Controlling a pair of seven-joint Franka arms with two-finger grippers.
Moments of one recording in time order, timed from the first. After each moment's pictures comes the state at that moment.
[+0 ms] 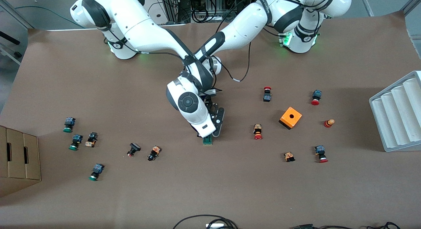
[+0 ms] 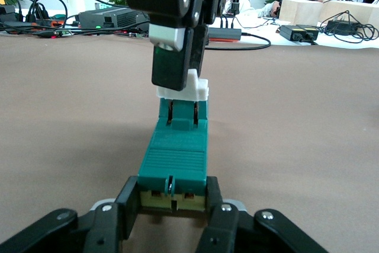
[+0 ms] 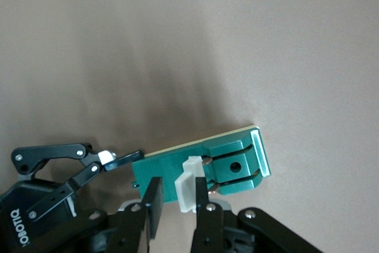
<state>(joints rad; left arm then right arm) -0.92 0.99 -0.26 -1.59 1.81 1.91 -2.53 0.80 0.76 -0.15 -1.43 0.28 2.20 -0.75</state>
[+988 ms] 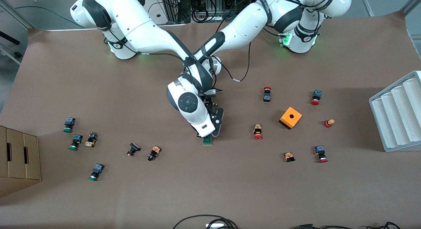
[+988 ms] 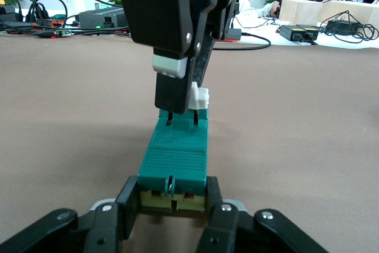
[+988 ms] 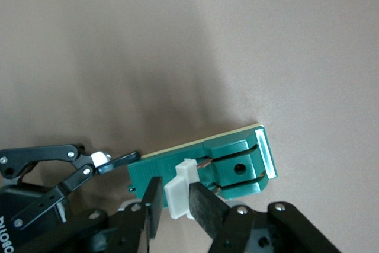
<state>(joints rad) -0.92 0.99 -0.26 -1.59 1.81 1.91 -2.53 0.80 0.76 -0.14 -1.47 0.28 2.25 -0.75</state>
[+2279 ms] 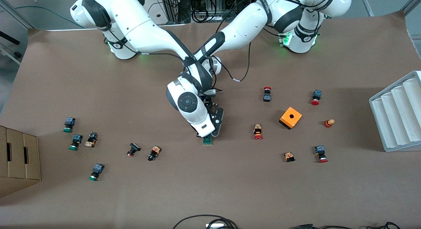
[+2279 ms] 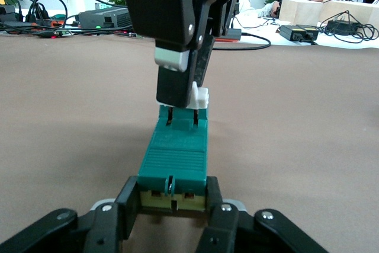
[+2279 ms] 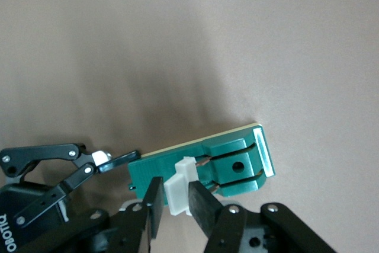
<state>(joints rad) -0.92 0.99 -0.26 -1.59 1.81 1.91 -2.53 0.80 0.76 -0.14 -1.47 0.28 2.25 -0.75</state>
